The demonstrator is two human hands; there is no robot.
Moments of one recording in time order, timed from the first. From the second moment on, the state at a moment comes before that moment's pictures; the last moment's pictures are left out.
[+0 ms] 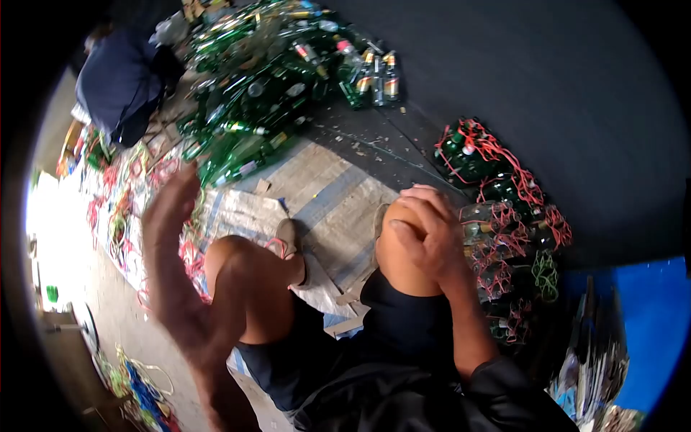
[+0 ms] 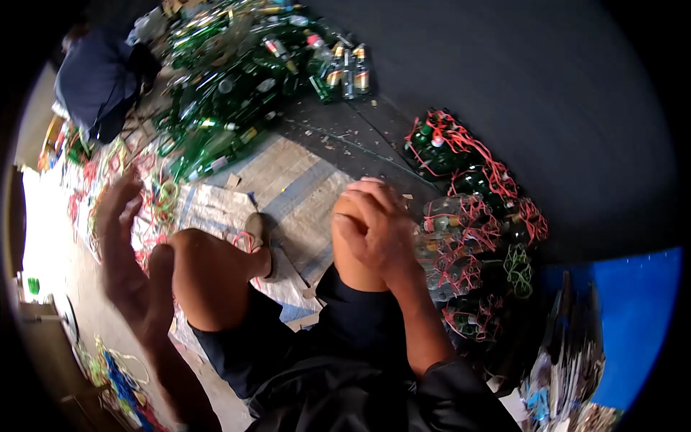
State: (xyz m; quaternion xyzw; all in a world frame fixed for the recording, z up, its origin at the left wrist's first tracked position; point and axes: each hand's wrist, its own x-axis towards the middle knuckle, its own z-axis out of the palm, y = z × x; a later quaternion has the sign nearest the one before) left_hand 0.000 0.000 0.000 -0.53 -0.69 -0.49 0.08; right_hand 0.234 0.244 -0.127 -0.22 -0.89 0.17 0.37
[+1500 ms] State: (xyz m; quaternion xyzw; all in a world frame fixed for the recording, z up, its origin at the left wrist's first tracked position) left_hand -0.005 0.034 -0.107 -0.56 -0.80 -0.19 0.09; right_hand 0.207 0.179 -0.109 -0.18 -0.93 0.13 0.30
